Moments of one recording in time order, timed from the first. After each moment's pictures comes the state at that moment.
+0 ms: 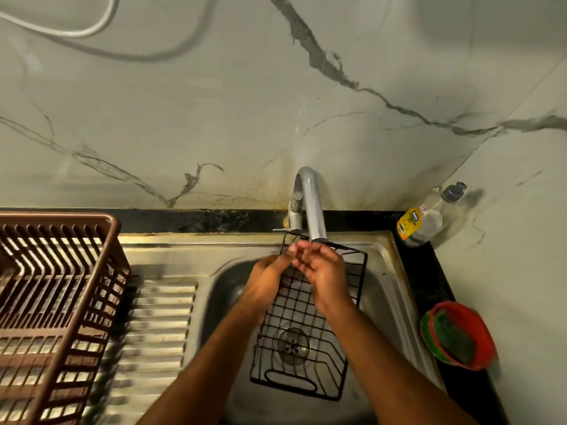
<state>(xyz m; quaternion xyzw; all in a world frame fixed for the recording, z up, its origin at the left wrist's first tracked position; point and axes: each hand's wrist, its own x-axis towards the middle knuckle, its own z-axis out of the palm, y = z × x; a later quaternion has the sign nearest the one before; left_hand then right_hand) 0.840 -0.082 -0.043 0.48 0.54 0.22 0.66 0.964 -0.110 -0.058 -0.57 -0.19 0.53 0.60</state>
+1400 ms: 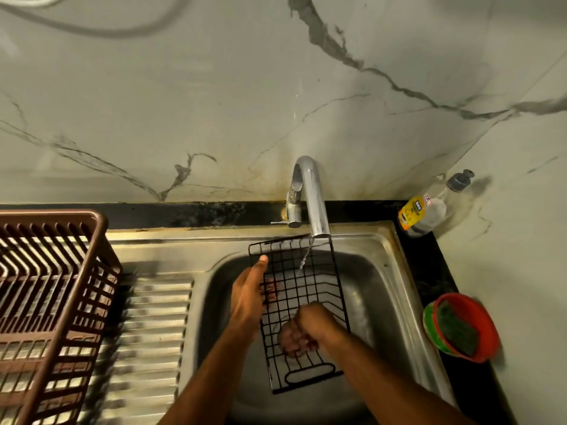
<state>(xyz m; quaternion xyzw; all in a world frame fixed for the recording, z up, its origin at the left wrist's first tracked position) 0.820 -0.099 -0.083 0.34 0.59 0.32 0.65 0.943 -0.160 -0.094 -0.74 -0.18 0.63 0.15</state>
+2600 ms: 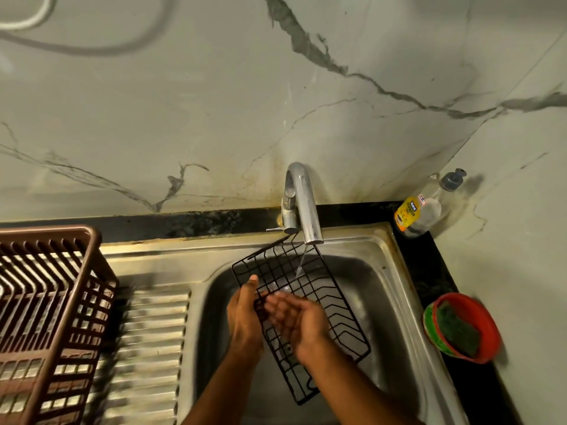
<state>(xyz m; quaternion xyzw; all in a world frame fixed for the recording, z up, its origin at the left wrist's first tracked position) 0.825 -0.114 -0.095 0.26 0.62 0.39 0.62 0.921 -0.153 -0.108 -0.53 0.10 0.63 0.55</state>
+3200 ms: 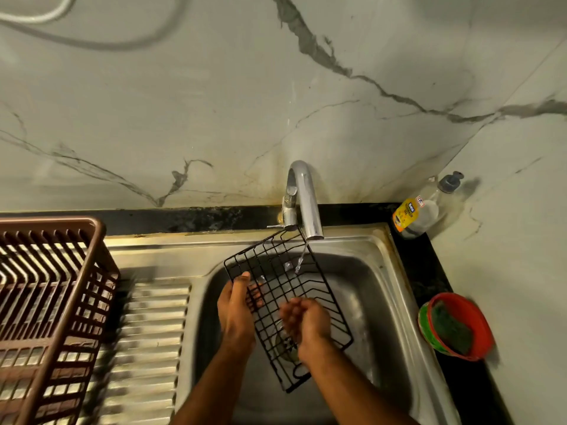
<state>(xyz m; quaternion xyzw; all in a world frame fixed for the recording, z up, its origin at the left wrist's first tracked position) 0.813 -0.113 -0.099 0.28 0.61 0.43 0.60 0.922 -0.161 -0.116 -0.69 0.08 0.55 0.45</state>
